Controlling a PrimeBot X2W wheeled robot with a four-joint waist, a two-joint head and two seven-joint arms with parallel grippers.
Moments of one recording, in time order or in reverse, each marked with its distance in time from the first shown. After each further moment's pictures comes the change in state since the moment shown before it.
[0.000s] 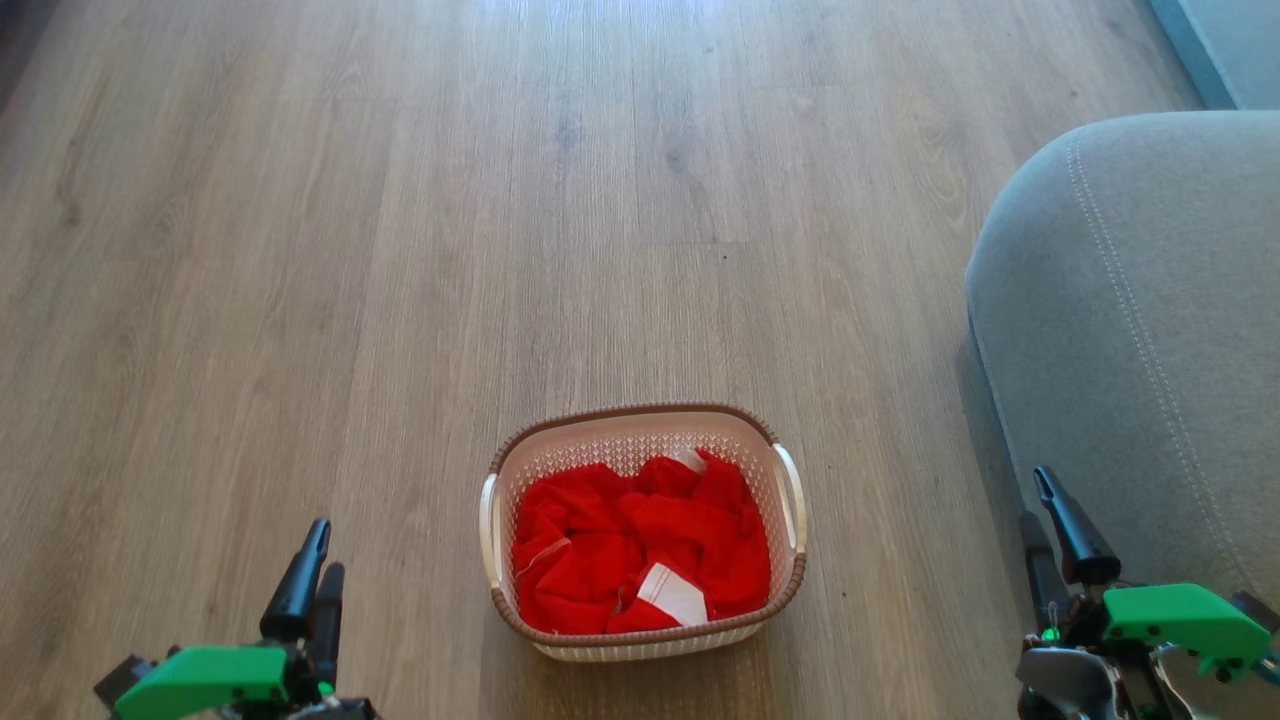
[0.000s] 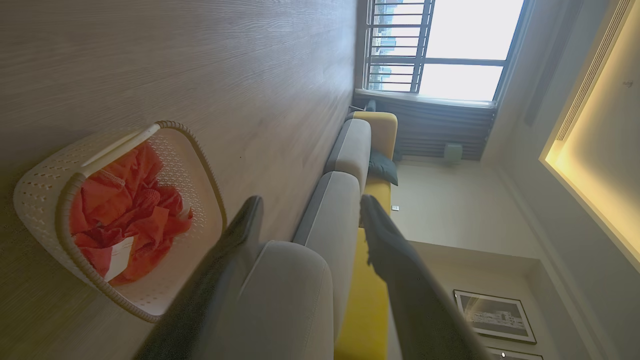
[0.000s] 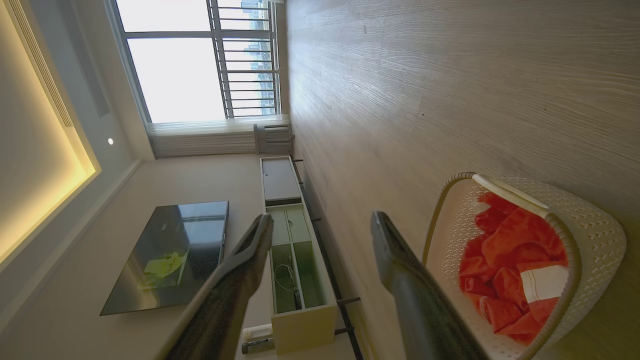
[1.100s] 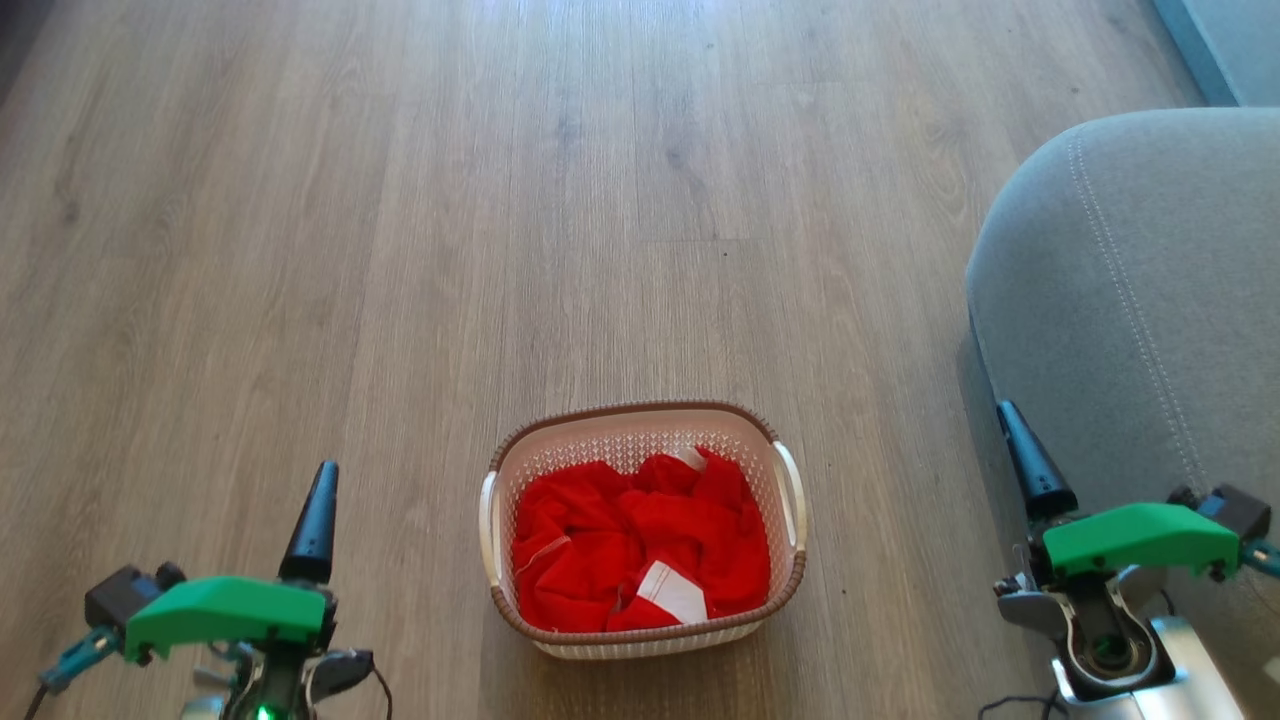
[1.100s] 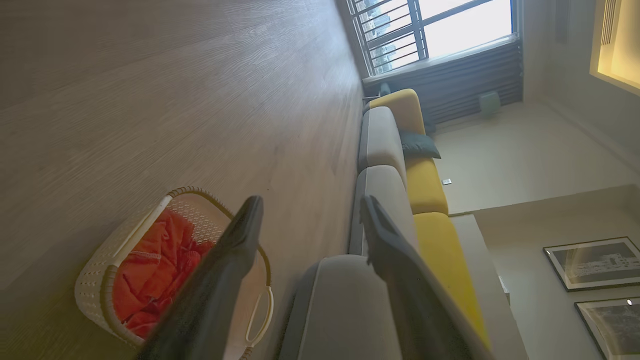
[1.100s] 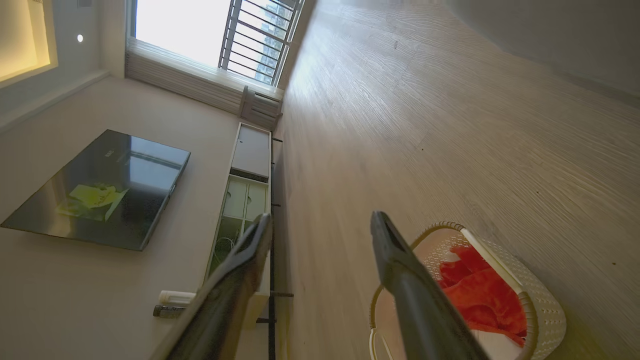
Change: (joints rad) left arm -0.102 0.011 -0.024 0.027 0.362 -0.001 -0.097; right arm -0.124 -0.064 0.129 0.051 -0.299 0.000 -0.107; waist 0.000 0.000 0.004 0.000
